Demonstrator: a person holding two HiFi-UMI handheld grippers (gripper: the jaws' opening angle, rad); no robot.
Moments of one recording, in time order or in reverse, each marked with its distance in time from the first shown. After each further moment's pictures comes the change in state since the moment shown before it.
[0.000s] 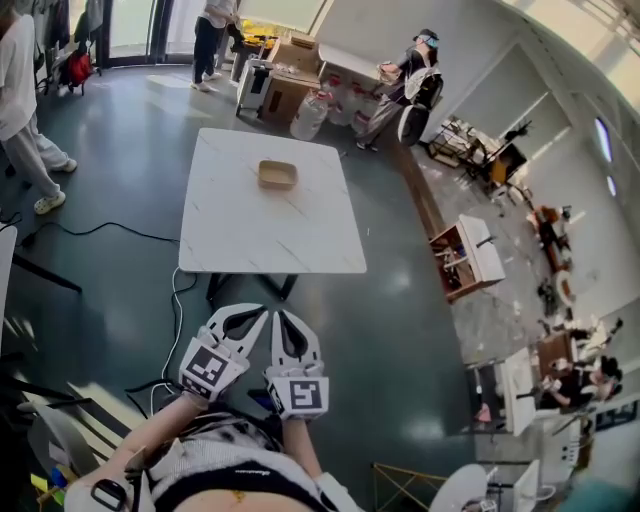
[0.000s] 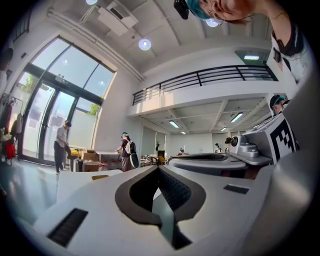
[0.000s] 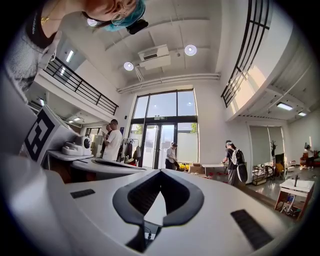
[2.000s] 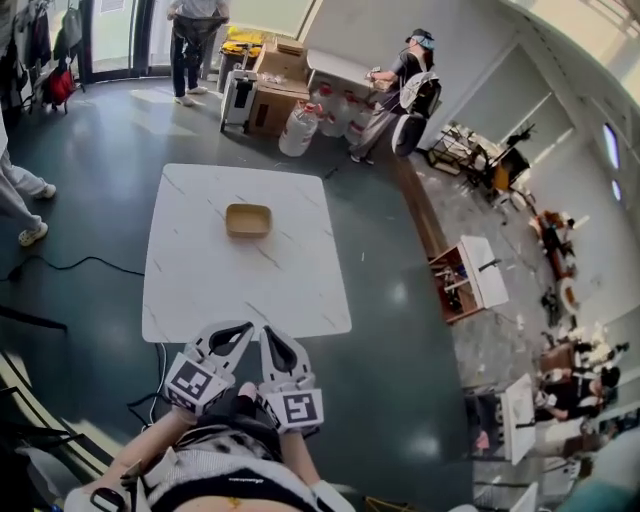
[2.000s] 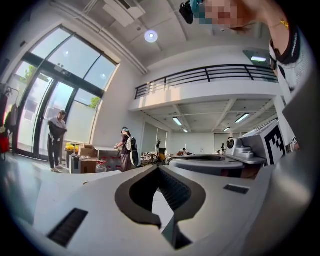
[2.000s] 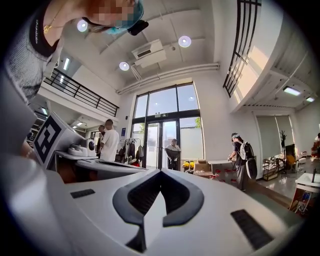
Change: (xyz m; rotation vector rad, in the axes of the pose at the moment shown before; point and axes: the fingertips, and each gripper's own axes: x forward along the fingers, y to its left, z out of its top) left arm 0.188 0.112 0.003 -0.056 0.034 -0.013; right arm 0.162 -0.147 -0.024 0.049 0.024 0.080
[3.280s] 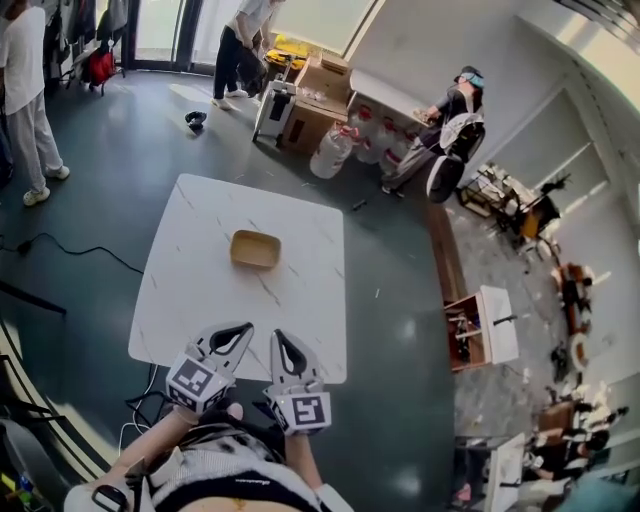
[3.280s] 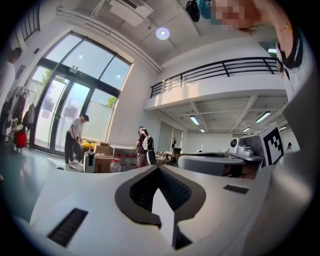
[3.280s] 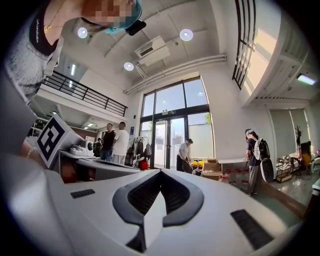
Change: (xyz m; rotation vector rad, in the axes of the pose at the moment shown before) left arm 0.088 0.079 0.007 -0.056 0.015 0.189; right arm 0.086 -0.093 -0.011 -0.026 0.029 0.137
